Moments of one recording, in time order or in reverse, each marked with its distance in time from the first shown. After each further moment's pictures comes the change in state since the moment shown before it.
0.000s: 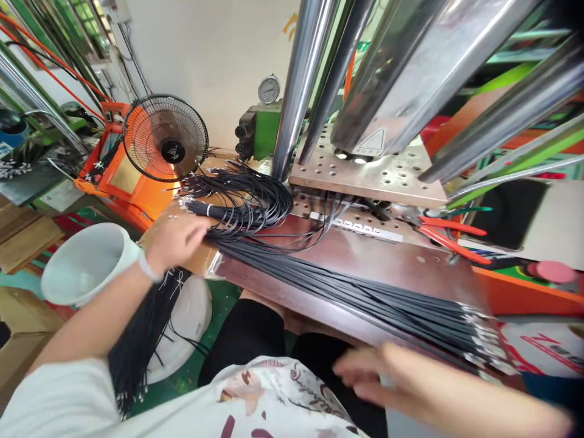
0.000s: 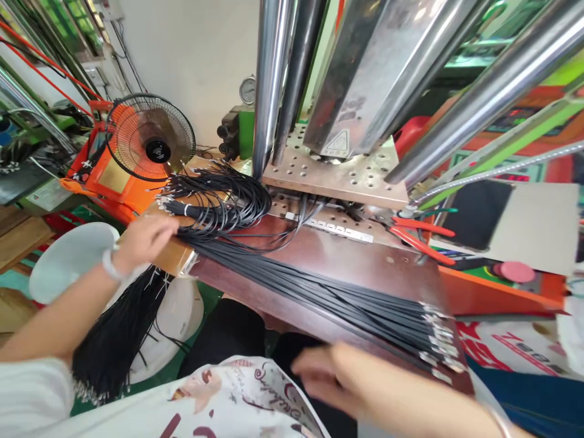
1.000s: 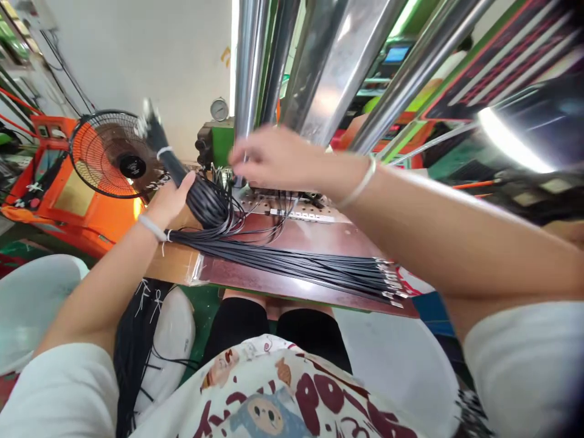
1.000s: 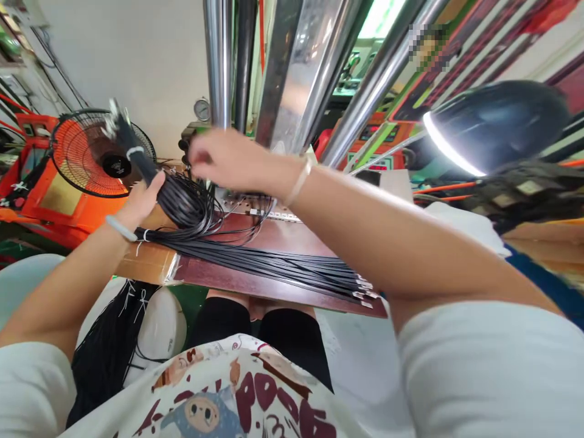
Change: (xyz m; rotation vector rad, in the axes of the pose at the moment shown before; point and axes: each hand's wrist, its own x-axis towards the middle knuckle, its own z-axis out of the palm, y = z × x) left_hand 0.130 -0.018 -0.015 -0.483 0.263 -0.341; right_hand 0.110 -0.180 -0.178 -0.618 0.767 -0.161
